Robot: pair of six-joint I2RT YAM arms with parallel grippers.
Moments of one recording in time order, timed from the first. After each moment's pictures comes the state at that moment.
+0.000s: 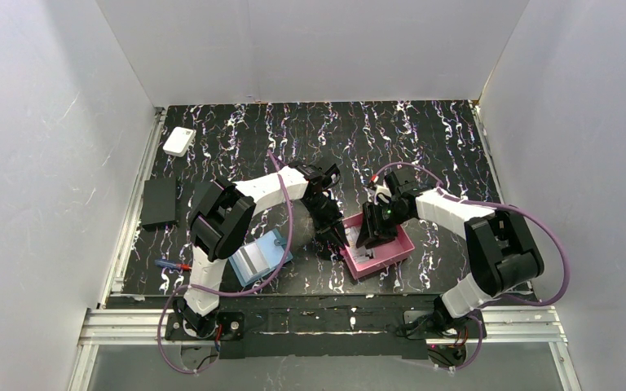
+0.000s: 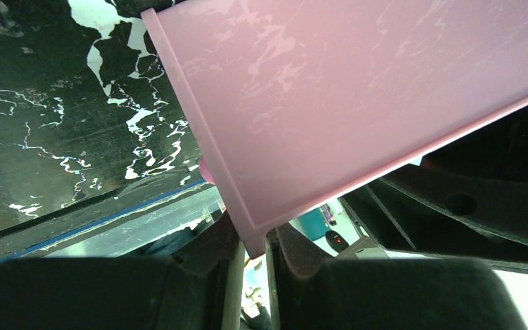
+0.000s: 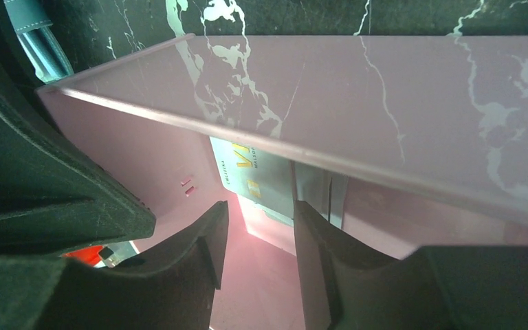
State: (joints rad) left arm -0.76 2.06 1.49 -0.86 0.67 -1.03; right arm 0.41 1.55 0.83 -0.53 -0.59 0.32
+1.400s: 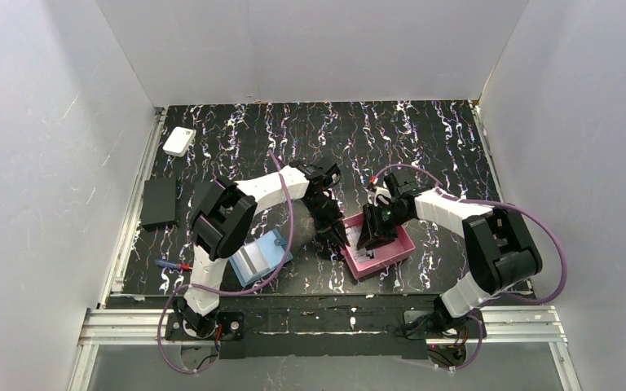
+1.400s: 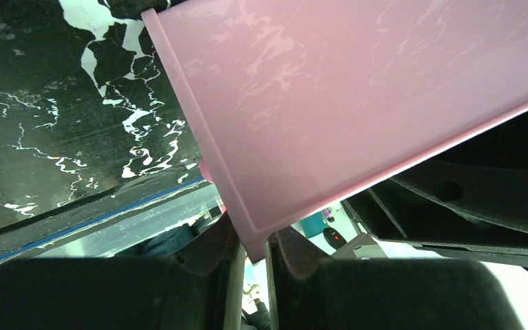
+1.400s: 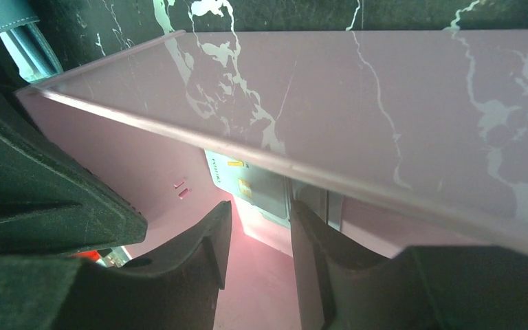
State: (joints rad) left arm -0.76 2.07 1.51 -0.87 0.68 -1.03; right arm 0.41 1.57 0.82 -0.53 -0.59 0.31
